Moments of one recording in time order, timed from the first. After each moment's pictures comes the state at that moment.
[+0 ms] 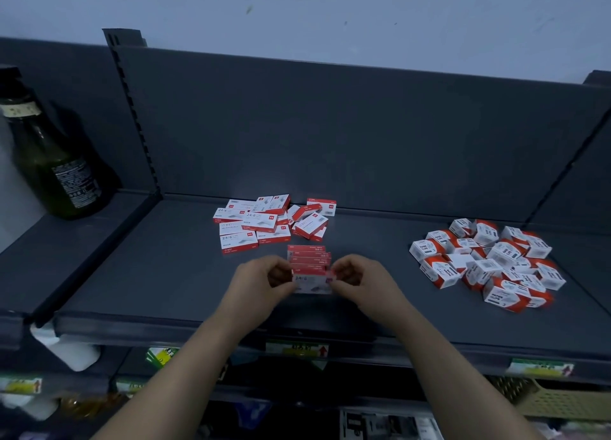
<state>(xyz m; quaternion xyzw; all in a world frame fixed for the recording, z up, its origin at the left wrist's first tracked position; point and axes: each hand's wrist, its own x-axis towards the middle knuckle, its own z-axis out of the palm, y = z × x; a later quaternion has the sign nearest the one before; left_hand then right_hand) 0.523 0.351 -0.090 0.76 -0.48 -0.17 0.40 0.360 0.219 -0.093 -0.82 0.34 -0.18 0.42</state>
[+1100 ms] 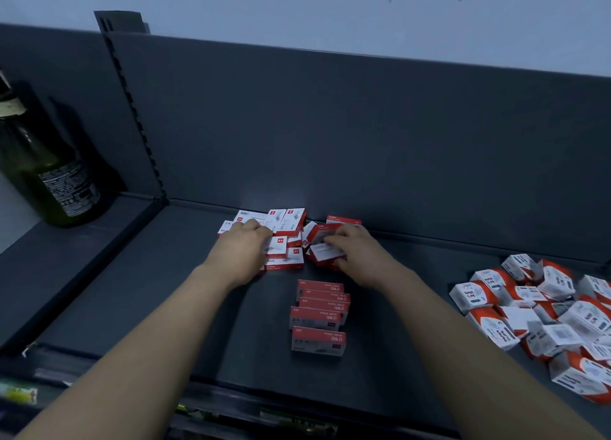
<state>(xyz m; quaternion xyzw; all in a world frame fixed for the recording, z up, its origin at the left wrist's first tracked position) 0.643 0.260 -0.090 0.86 -0.51 -0.03 0.09 0.469 0.105 -0.085 -0.96 0.25 0.00 0.13</state>
